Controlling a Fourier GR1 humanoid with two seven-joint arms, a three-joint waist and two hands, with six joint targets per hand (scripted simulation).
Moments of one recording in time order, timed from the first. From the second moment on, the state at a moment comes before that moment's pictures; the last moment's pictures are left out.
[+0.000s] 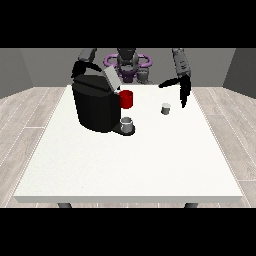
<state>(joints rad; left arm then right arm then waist) -0.39 0.37 0.18 -1.04 -0.10 -0.14 -0.10 -0.10 -0.01 0.01 -1.57 -0.01 -0.10 -0.11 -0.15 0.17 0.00</state>
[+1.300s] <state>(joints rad) -0.56 0.42 0.06 -0.67 -0.43 -0.01 -0.20 -0.23 -0.03 -0.02 -1.44 0.03 -0.16 -0.03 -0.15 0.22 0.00</state>
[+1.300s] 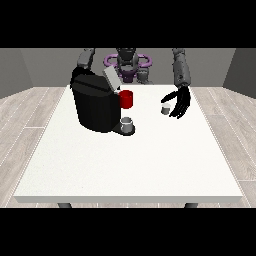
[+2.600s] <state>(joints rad) -0.68 0.40 0.02 -0.57 -0.60 0.08 -0.32 -0.20 -0.03 -0.05 -1.38 -0.02 -0.15 -0.05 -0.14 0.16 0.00</state>
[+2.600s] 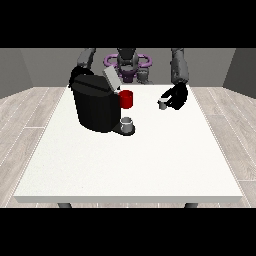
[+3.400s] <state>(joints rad) -0.90 0.41 0.04 -0.67 -0.59 -0.11 -0.23 -0.26 -0.03 -0.05 -1.28 -0.04 -0.14 -0.08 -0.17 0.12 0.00</state>
